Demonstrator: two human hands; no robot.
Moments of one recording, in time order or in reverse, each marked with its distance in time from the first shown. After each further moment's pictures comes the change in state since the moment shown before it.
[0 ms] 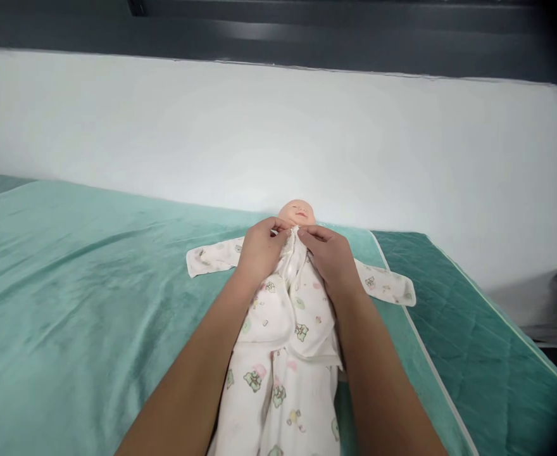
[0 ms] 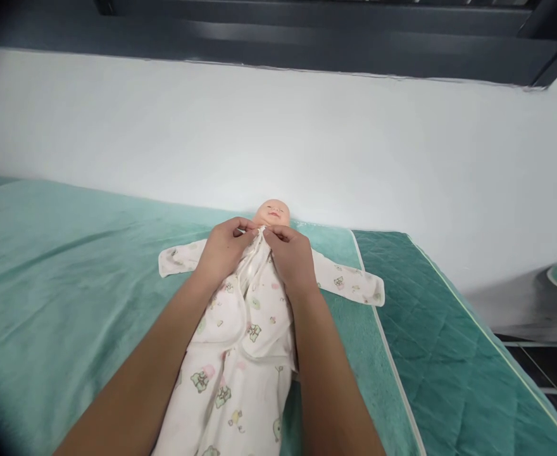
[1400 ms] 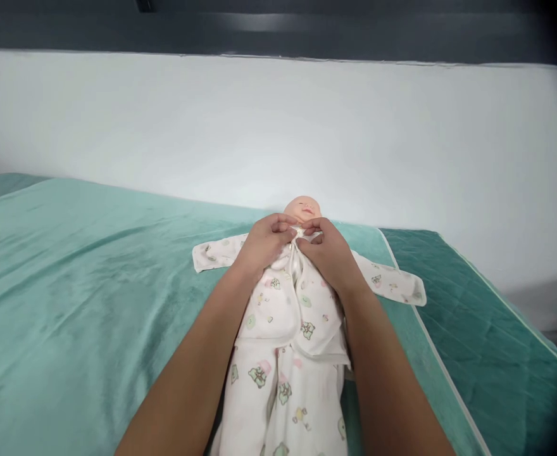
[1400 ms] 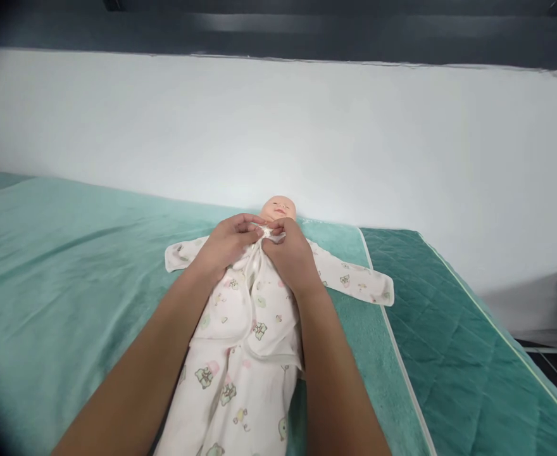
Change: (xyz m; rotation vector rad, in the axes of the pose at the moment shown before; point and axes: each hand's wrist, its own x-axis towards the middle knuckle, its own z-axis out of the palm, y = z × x) left_hand -0.001 -0.003 -0.005 -0.305 -0.166 -0.165; right_hand 0.000 0.000 -0.001 -0.322 -0.053 -0.068
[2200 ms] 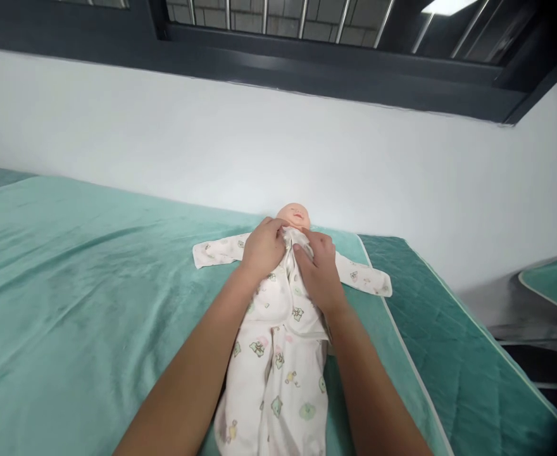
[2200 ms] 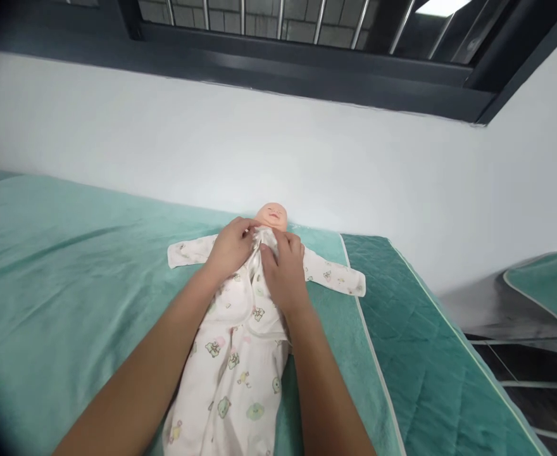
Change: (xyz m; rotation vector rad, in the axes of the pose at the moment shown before) left_hand -0.011 0.000 0.005 0.603 0.166 0.332; right_hand -0.047 0.002 0.001 -0.197 0.176 -0.266
